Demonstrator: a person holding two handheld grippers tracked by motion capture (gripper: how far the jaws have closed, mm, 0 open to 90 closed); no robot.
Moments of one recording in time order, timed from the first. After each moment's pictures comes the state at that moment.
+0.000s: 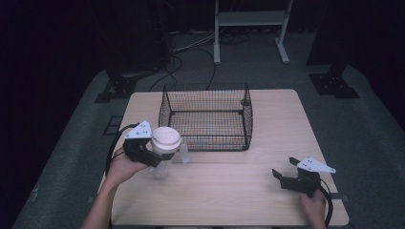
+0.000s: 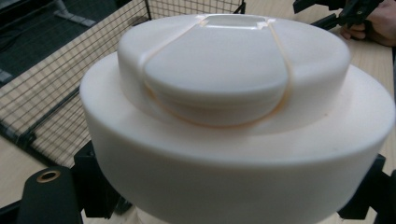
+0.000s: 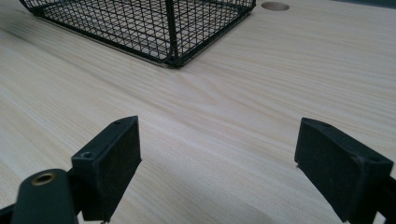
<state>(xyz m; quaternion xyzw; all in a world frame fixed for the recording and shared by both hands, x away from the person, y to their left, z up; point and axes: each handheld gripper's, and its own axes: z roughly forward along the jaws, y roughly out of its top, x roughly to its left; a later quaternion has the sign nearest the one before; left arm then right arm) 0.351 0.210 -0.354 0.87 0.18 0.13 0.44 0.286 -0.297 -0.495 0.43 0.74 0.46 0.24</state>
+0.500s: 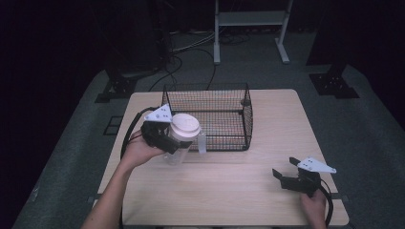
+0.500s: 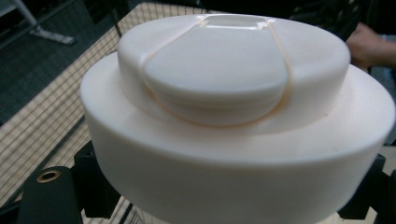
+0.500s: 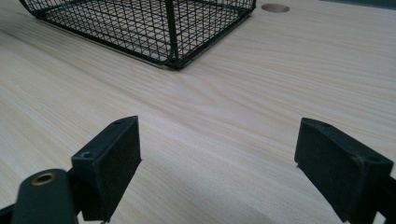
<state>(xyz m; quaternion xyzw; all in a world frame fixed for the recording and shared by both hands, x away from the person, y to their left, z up) 0.374 0.158 -0.313 0.87 0.13 0.10 0.45 0.285 -0.298 -0.495 0.43 0.74 0.46 0.24</state>
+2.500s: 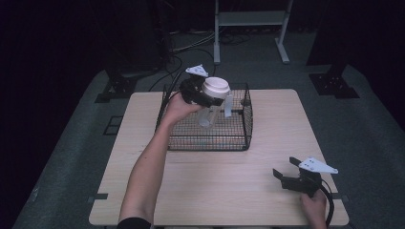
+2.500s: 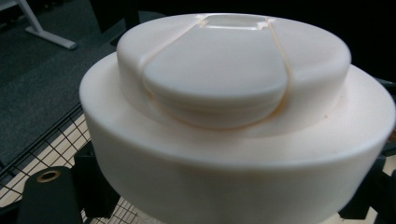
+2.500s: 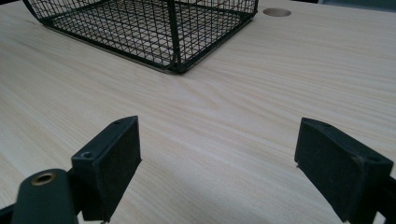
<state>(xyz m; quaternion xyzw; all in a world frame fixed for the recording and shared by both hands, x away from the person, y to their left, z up) 0.510 0.072 -0.311 0.86 0.18 0.08 0.47 0.285 -0.300 -0.494 0.43 0.73 0.47 0.24</state>
